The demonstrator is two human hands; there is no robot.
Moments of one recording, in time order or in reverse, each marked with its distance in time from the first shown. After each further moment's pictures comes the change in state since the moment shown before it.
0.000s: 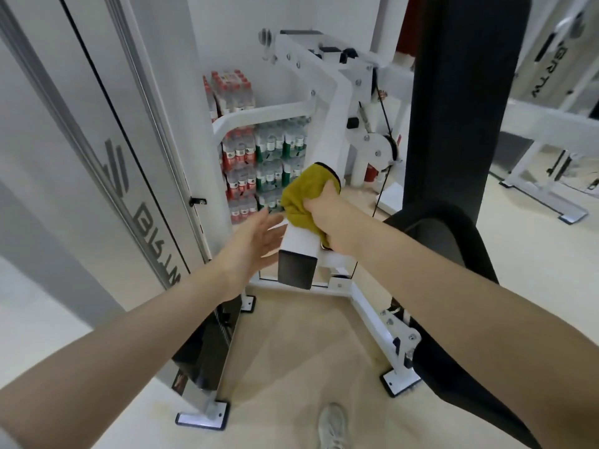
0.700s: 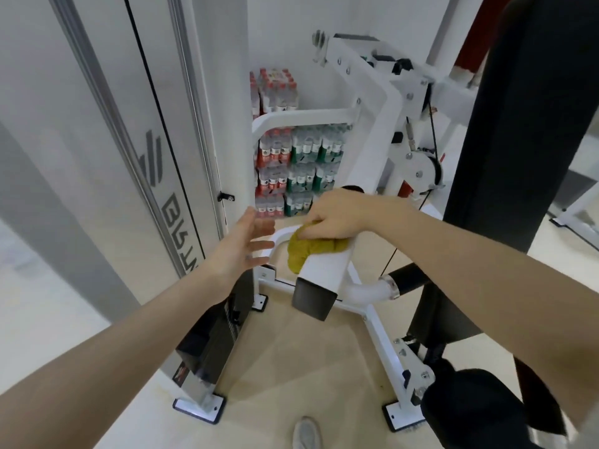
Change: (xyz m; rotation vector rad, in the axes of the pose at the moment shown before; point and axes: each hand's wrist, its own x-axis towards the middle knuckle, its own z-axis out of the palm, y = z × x) left_hand 0.013 0.001 -0.035 0.008 0.308 0.098; right_hand 0.036 -0.055 -0.014 -1.260 -0.662 -0.773
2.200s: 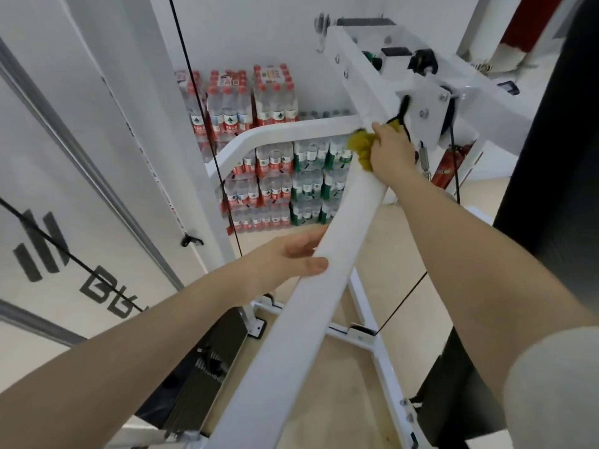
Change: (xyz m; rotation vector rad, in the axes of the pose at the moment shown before) left_hand 0.198 0.084 0.115 0.229 -0.478 0.062; right_hand 0.124 0.343 -0.039 0.486 0.768 0.664
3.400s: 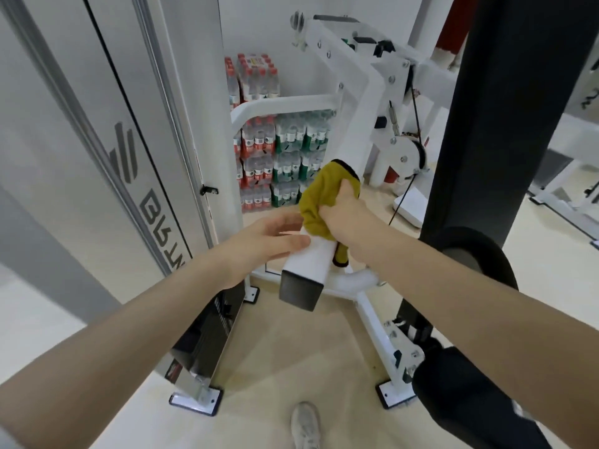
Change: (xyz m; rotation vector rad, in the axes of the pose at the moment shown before) left_hand -0.212 -0.066 0.029 -0.035 0.003 -0.023; right_hand -0.371 -0.154 -0.011 0.260 -0.259 0.341
